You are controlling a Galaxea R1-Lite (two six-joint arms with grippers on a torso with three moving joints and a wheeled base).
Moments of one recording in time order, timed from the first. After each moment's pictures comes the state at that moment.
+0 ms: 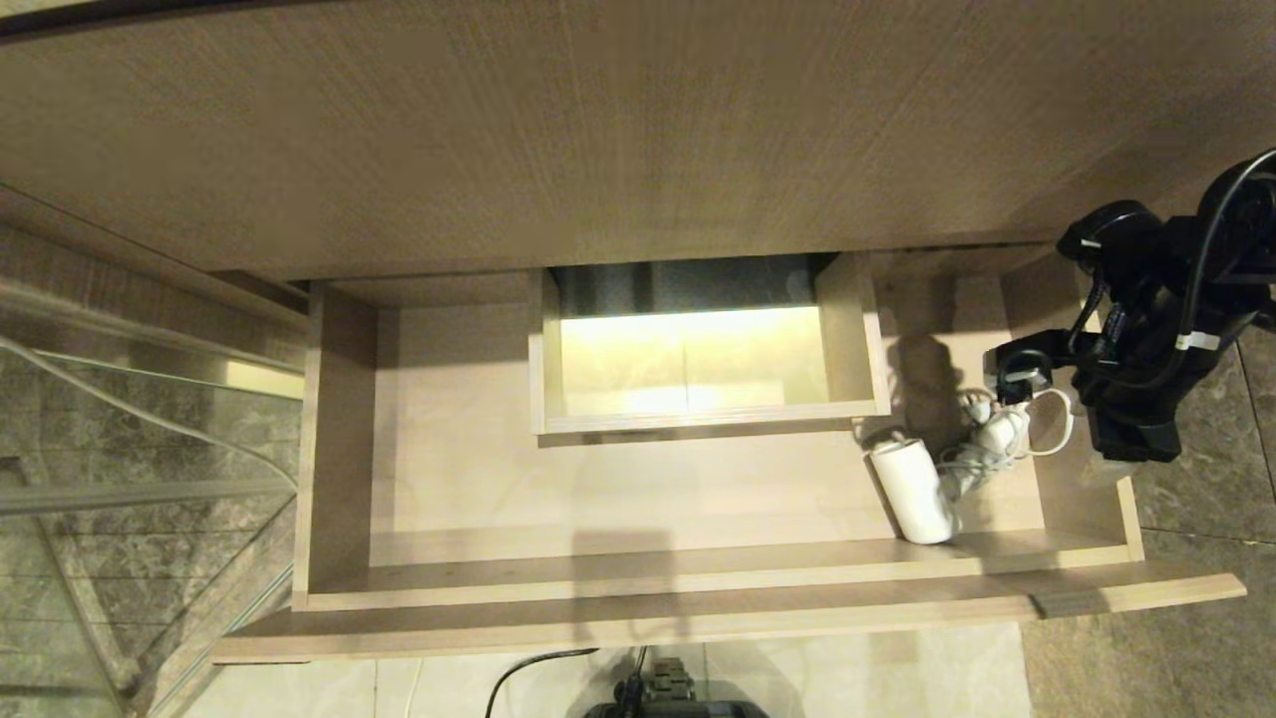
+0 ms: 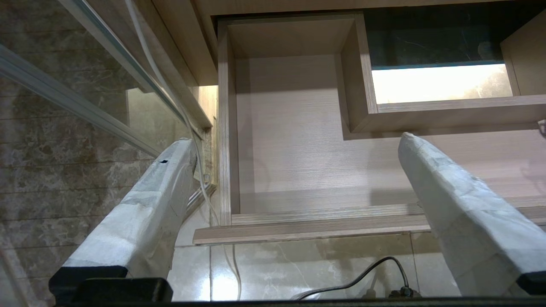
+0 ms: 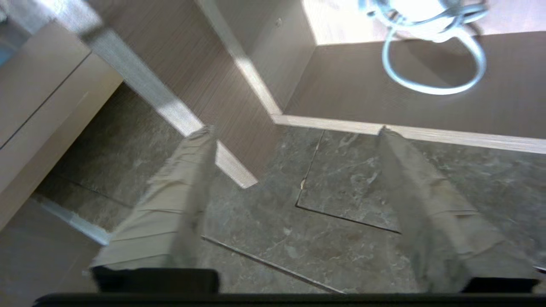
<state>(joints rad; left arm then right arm) 0.00 0.00 0.00 -0.23 0.00 -0.01 -0.01 1.94 -1.76 0.99 -0.23 -1.21</state>
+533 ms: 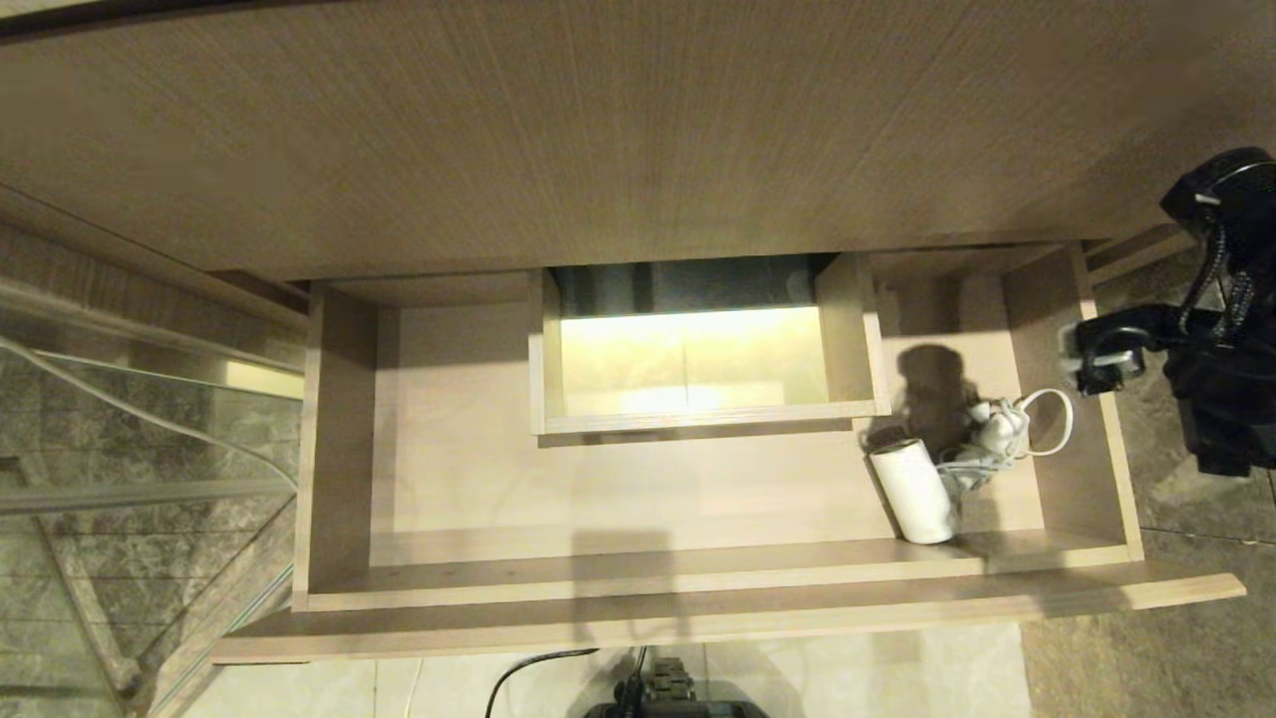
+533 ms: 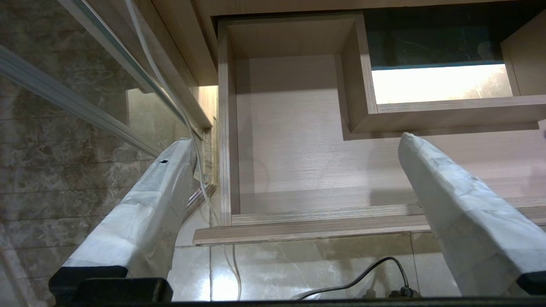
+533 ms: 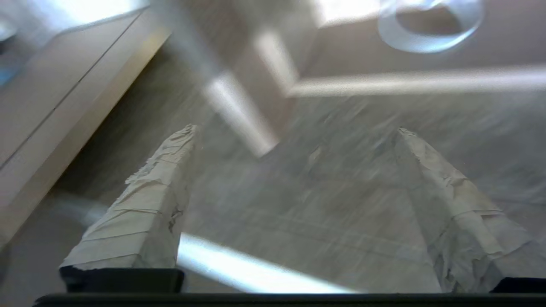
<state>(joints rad) 0.00 0.00 0.00 -0.23 0.00 -0.01 -0.04 1.73 -1.68 1.09 -0.21 -1.20</state>
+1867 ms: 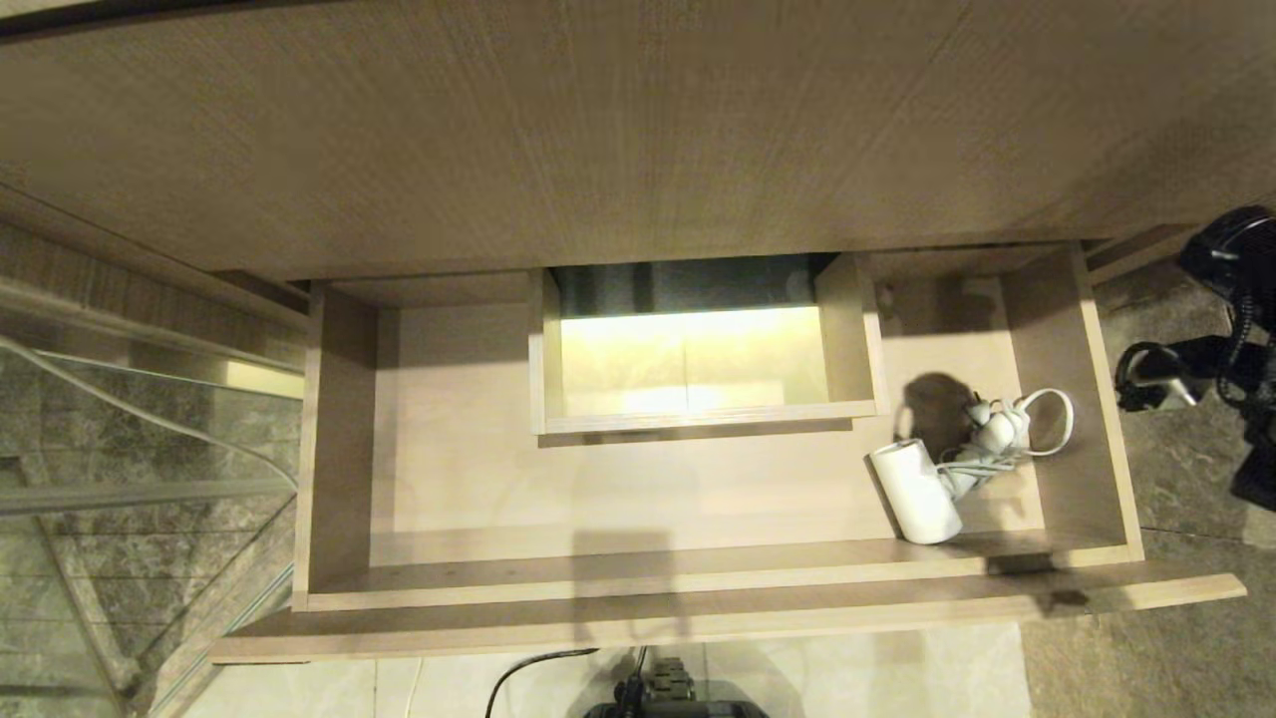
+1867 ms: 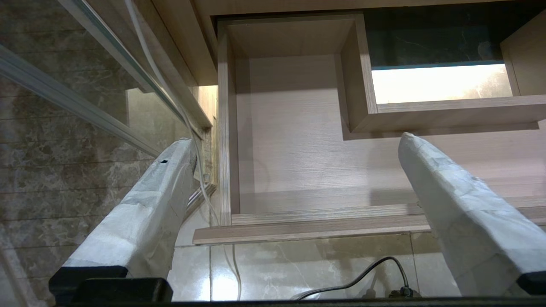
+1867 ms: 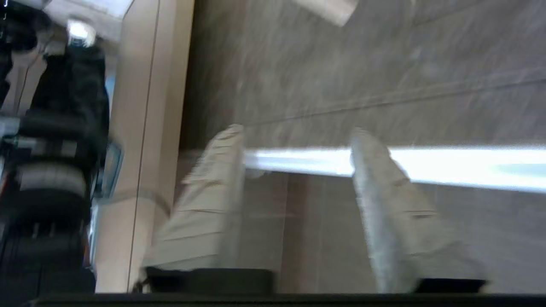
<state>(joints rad) 0.00 0.00 0.00 -0.23 0.00 -0.01 -0.04 1.71 -1.59 1.25 -0.43 -0.61</state>
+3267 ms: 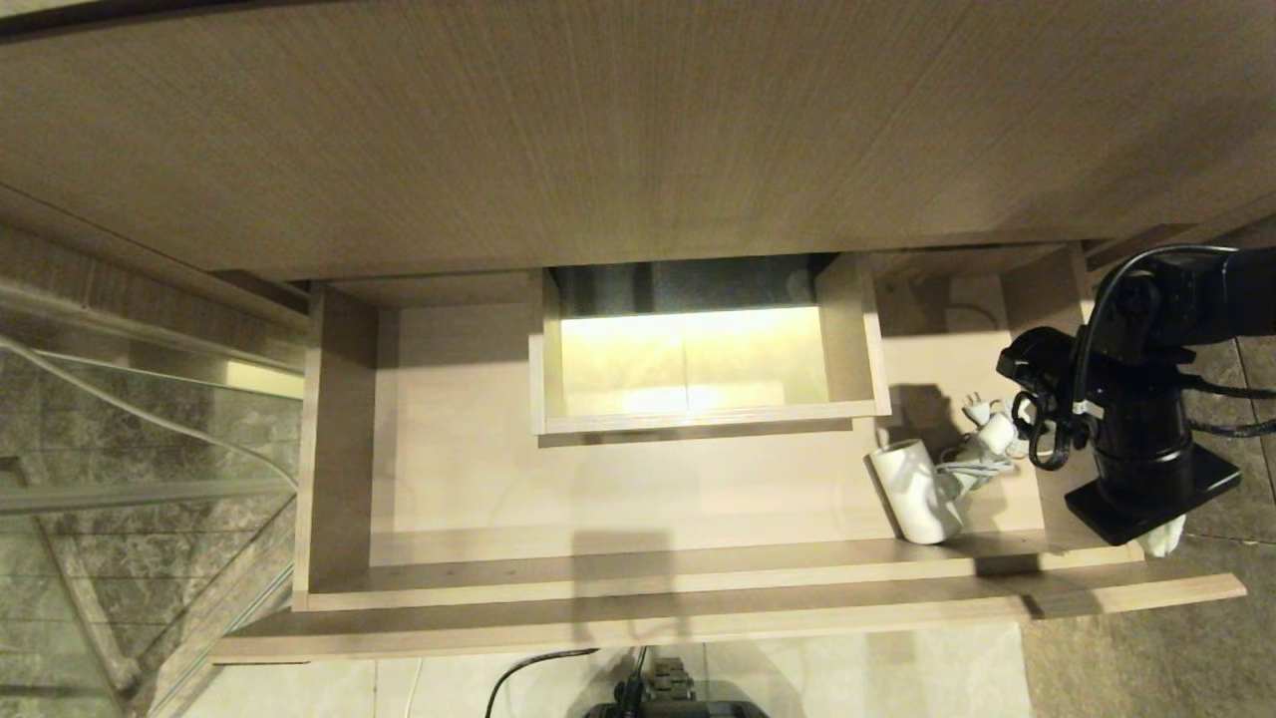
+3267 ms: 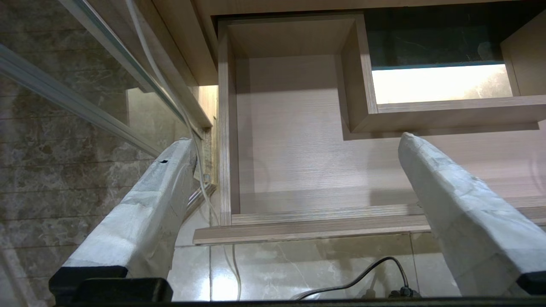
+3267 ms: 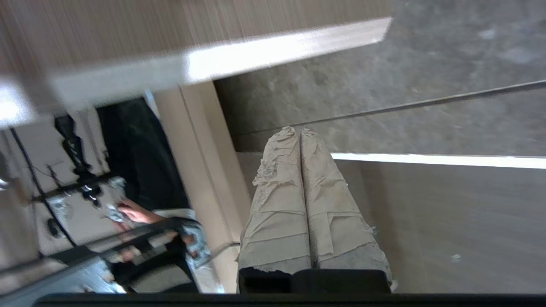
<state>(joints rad) 0.00 0.00 0.00 -0.23 0.00 -0.01 0.02 2.06 -1.58 1.16 -0.56 -0.01</state>
